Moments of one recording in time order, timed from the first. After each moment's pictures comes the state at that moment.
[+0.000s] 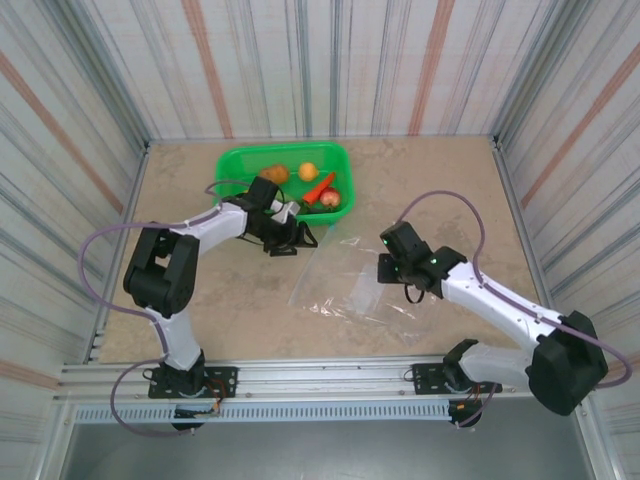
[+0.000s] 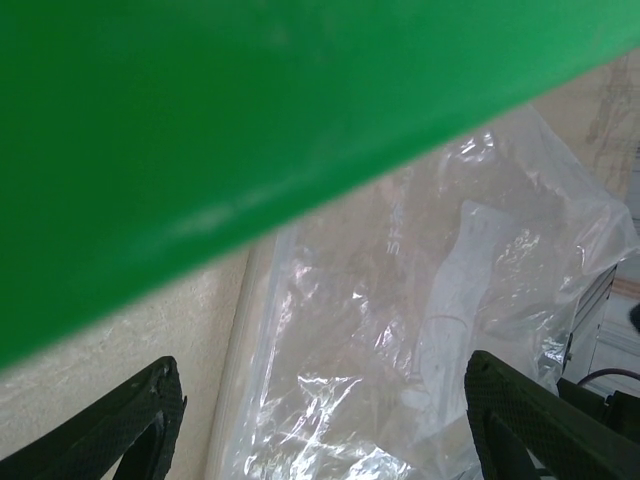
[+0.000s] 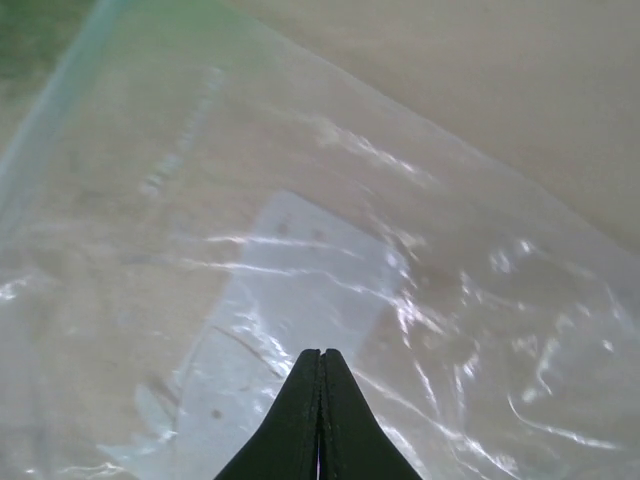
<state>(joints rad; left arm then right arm) -0.42 1.84 1.20 -0.54 0.65 -0.44 0.64 1.13 0.72 -0.64 0.16 0.66</state>
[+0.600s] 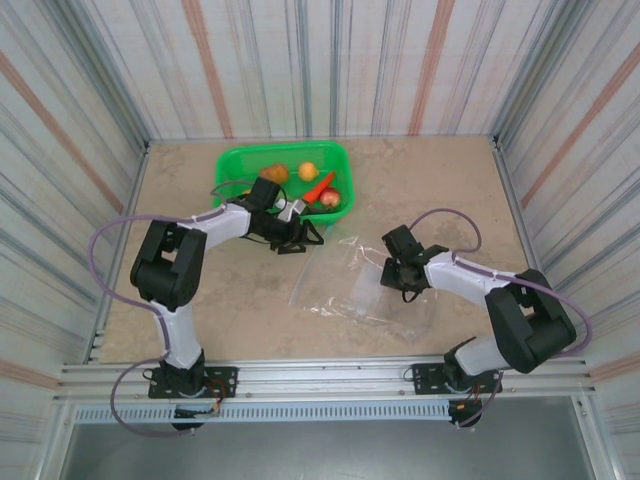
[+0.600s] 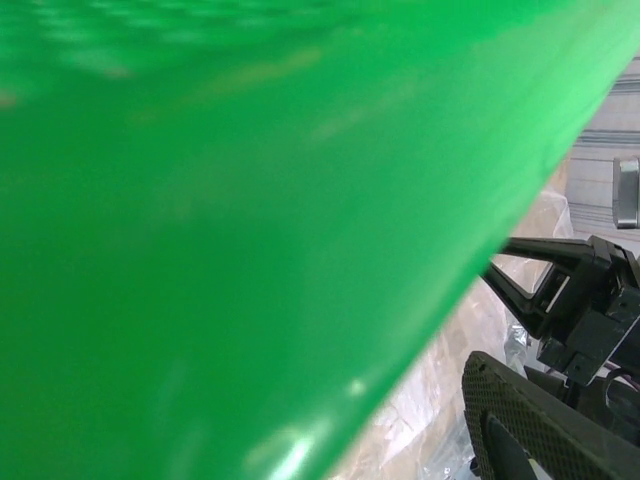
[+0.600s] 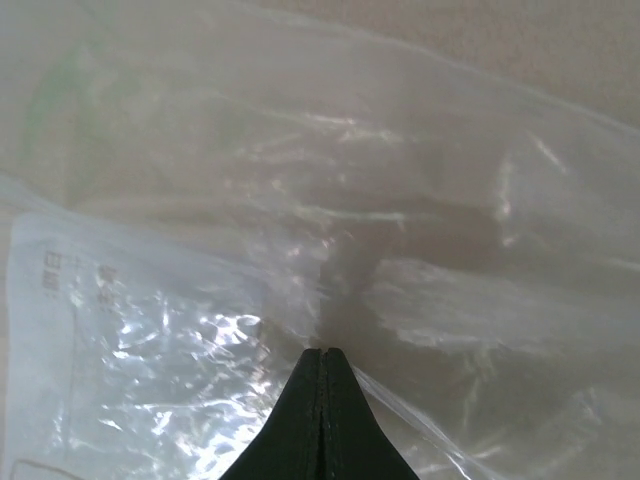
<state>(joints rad) -0.42 1.90 1.20 -0.43 0.76 -0.43 0.52 1.43 0.67 -0.47 0.10 0.75</state>
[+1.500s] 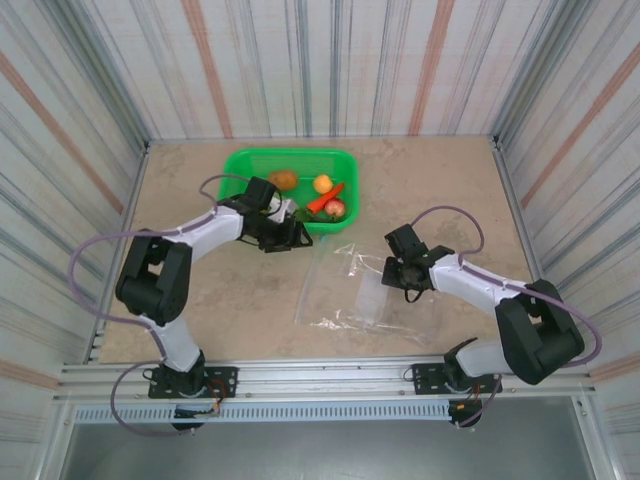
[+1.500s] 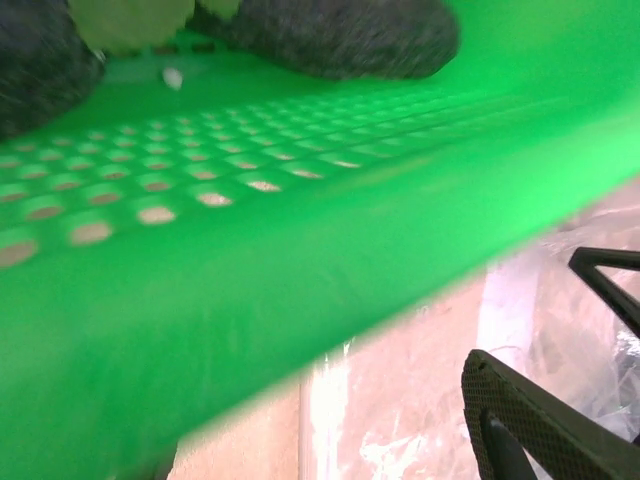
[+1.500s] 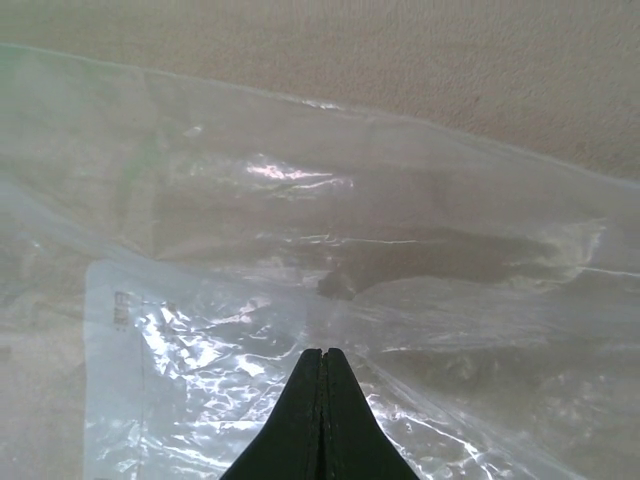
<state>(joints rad) -0.42 1.73 1.14 -0.50 0.52 -0.38 0.52 1.35 0.67 -0.50 0.10 0.70</state>
